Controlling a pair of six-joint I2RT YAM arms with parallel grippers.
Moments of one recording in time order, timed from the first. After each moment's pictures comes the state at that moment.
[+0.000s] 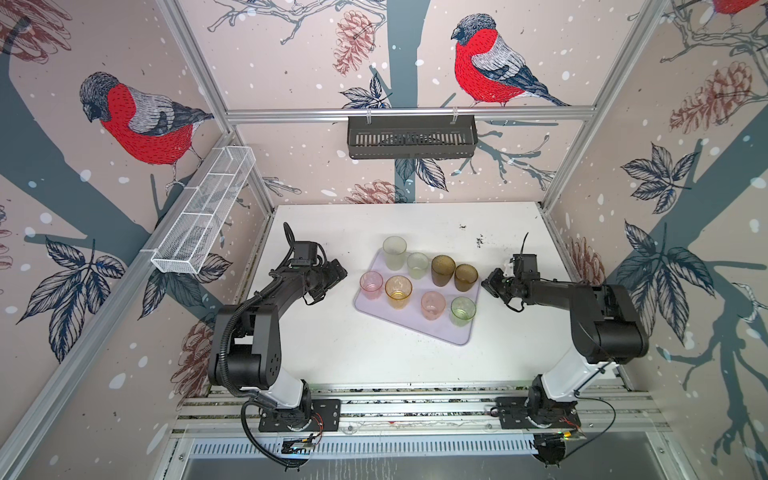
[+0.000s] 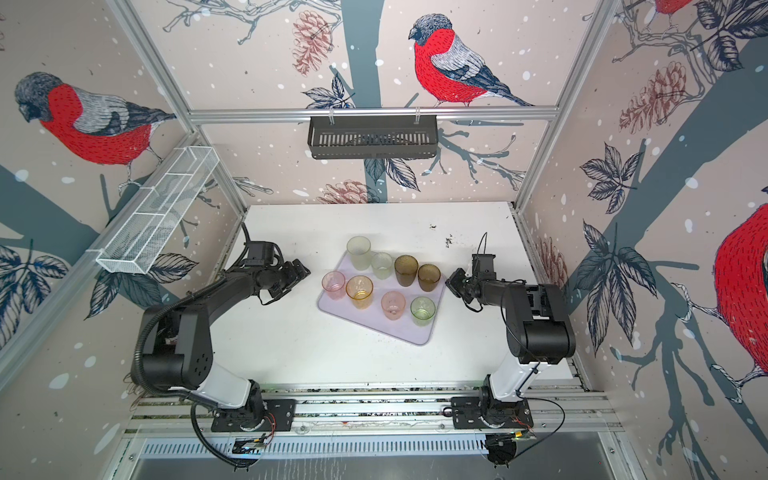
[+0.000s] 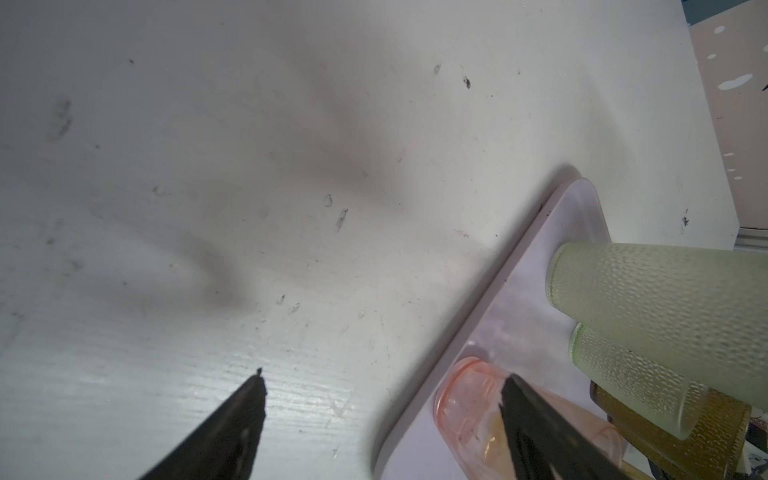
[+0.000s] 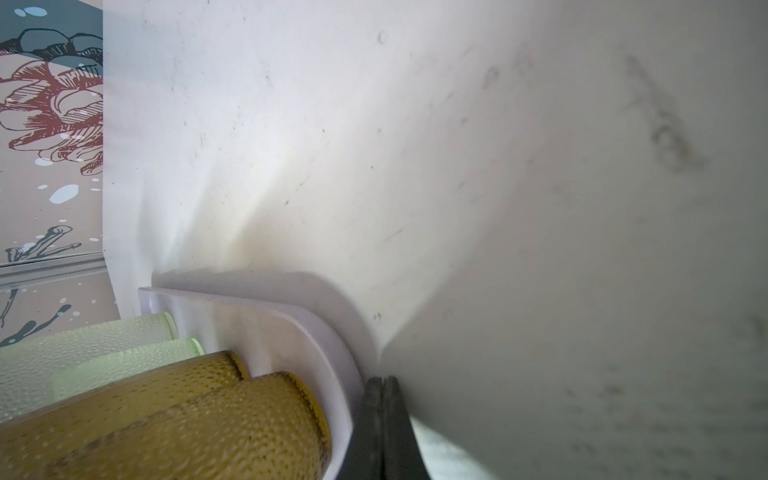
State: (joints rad) left arm -0.02 1.56 0.89 -0.35 0.31 -0.66; right arm 0.02 1.71 0.73 0.07 -0.44 0.76
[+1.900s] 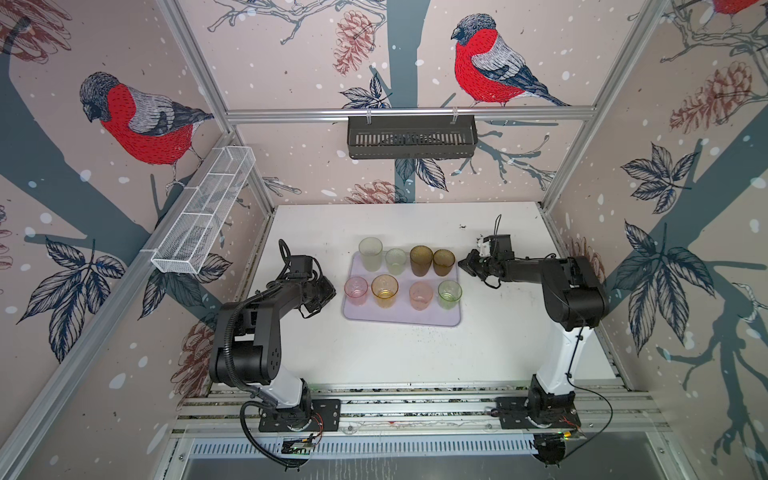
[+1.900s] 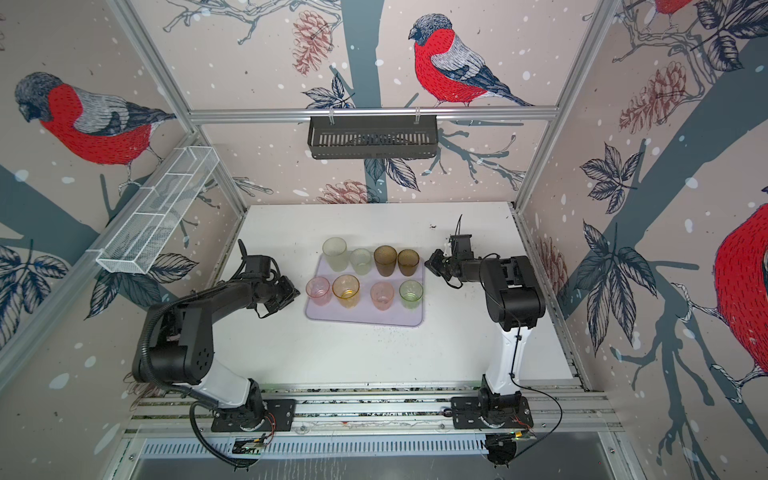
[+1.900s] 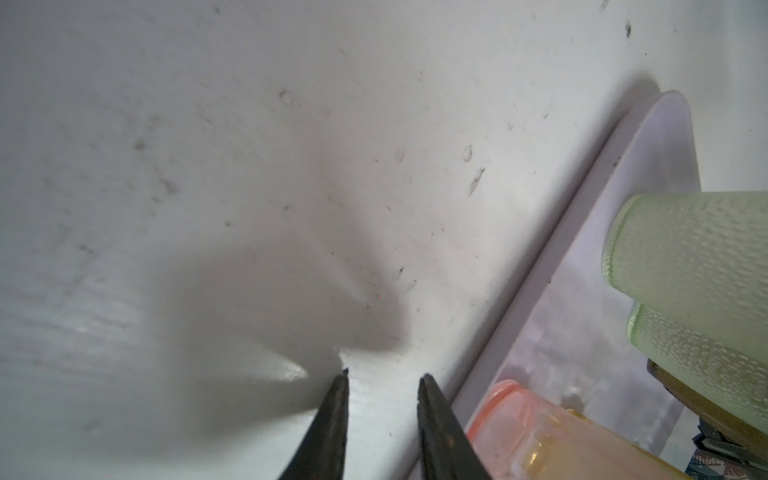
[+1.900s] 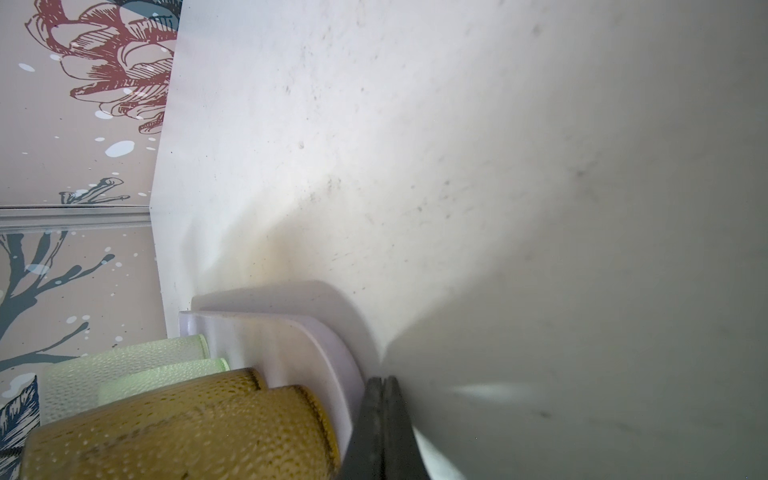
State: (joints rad) left arm 0.03 1.58 0.75 -0.29 0.32 -0.67; right arm 0.14 2.00 1.04 0.14 -0.51 0.76
